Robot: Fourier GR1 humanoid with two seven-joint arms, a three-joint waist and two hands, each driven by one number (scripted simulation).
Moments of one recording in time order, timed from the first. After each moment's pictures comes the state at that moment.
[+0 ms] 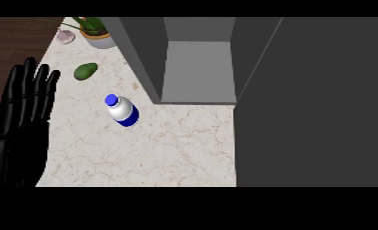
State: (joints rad) left arm 0.04 0.08 -0.01 -2.10 -0.02 0.04 0.01; right arm -0.03 -0.10 0.01 -2.10 0.02 0.00 -0.02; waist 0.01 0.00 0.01
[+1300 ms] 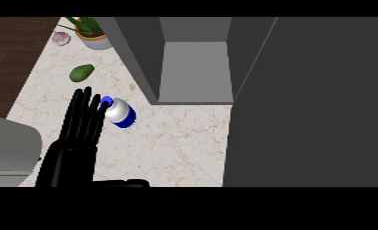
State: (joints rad) left arm 0.19 0.00 -0.26 -2.06 0.11 0.27 0.17; right arm 0.45 -0.03 0.14 -2.30 -0.30 0.13 0.11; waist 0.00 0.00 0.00
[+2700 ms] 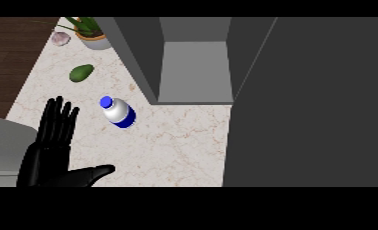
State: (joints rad) left arm 0.22 0.09 0.01 -1.79 0.24 0.08 -0.10; right arm 0.58 -0.04 0.20 -2.21 -0.22 0.21 -0.12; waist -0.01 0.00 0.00
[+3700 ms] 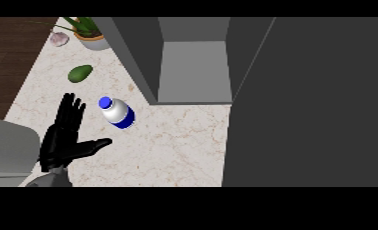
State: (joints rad) left arm -0.07 0.16 0.20 -1.12 0.28 -0.07 -0.30; right arm 0.67 -0.06 0.24 -2.24 -0.23 0.24 -0.17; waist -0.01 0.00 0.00
